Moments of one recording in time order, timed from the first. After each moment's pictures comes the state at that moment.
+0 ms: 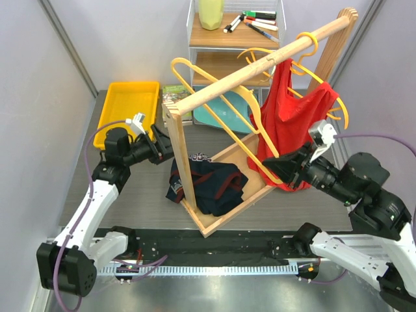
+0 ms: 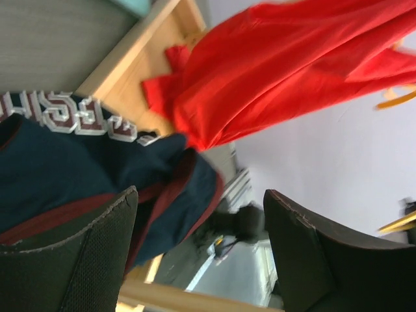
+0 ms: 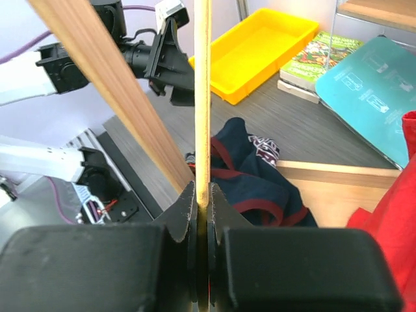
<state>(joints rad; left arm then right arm) -0.18 1.00 0.79 -0.09 0.70 -0.93 0.75 0.64 1.23 -0.65 -0.14 0.26</state>
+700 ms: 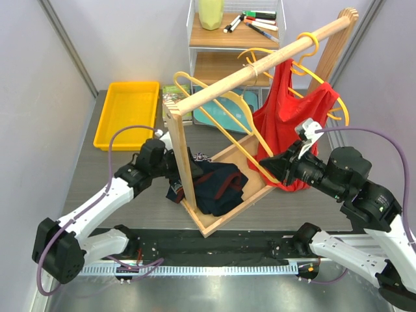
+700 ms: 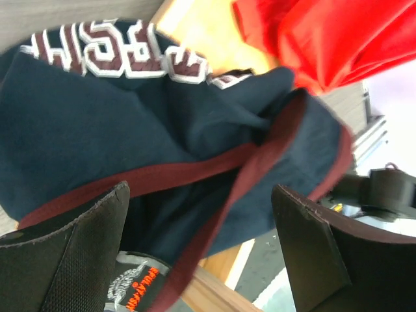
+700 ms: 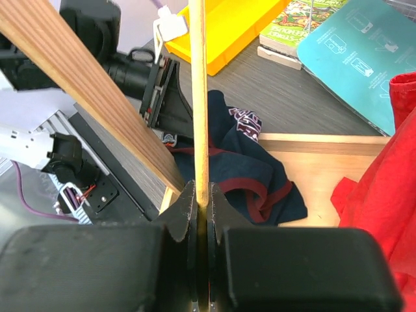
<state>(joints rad) -0.54 1.10 0.80 -0.30 0.31 -0.58 0.75 0.70 1.24 -0.72 -0.09 0.24</state>
